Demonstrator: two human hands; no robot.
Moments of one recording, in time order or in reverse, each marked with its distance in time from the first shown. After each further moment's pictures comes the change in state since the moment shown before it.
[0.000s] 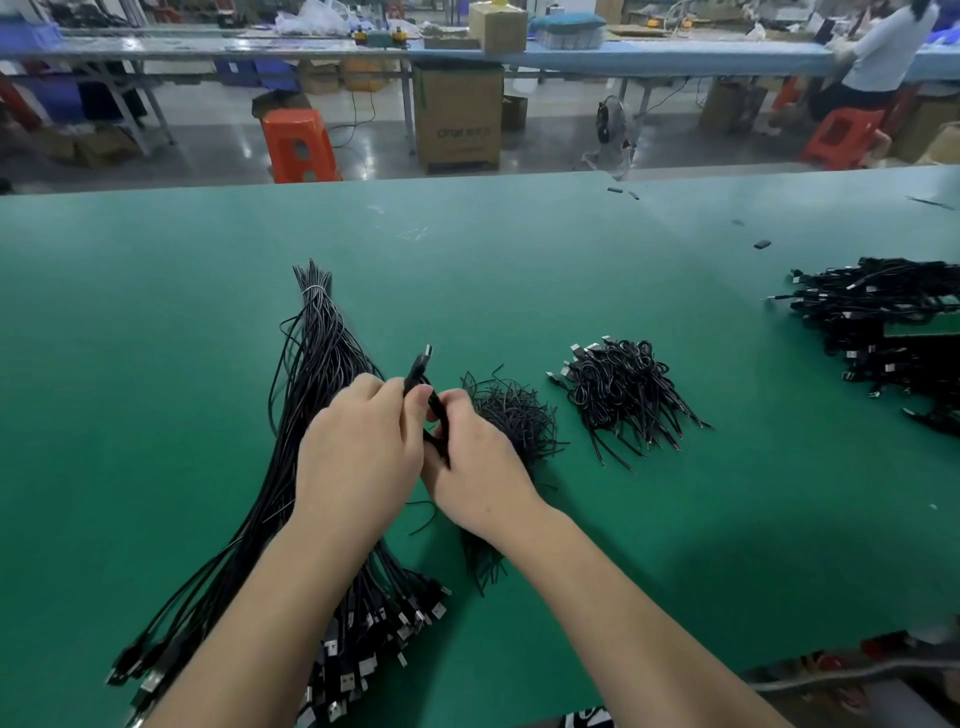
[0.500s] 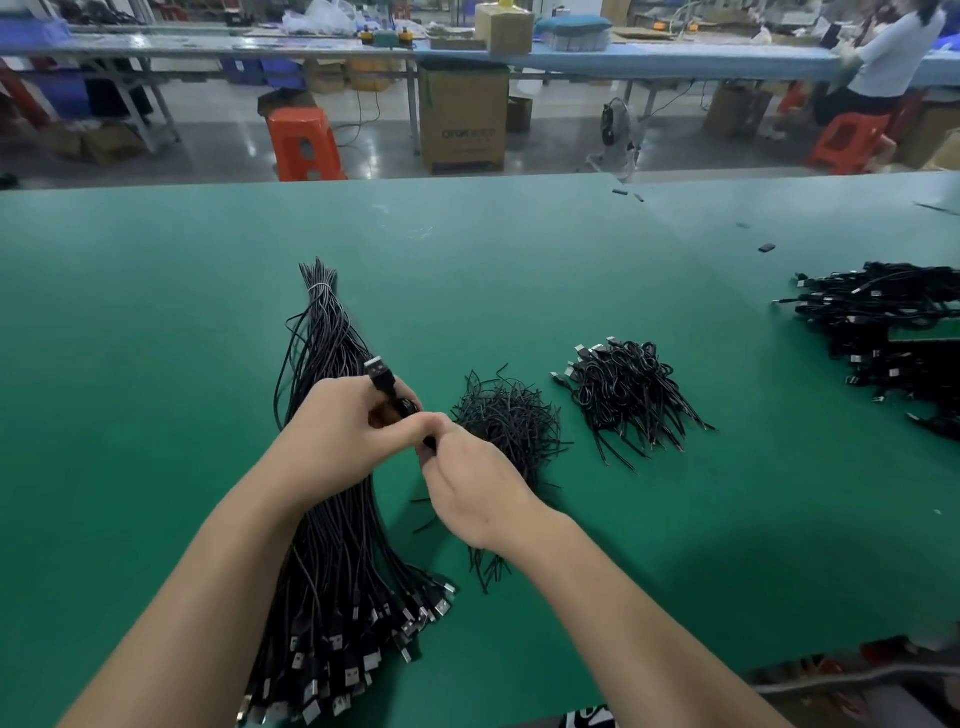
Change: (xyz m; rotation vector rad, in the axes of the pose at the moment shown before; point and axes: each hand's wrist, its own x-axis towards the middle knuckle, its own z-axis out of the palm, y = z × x) left_hand 0.023 -0.041 -0.008 -0.417 -0.252 0.086; right_hand -0.007 -0.008 0.002 -0.159 -0.202 -0.001
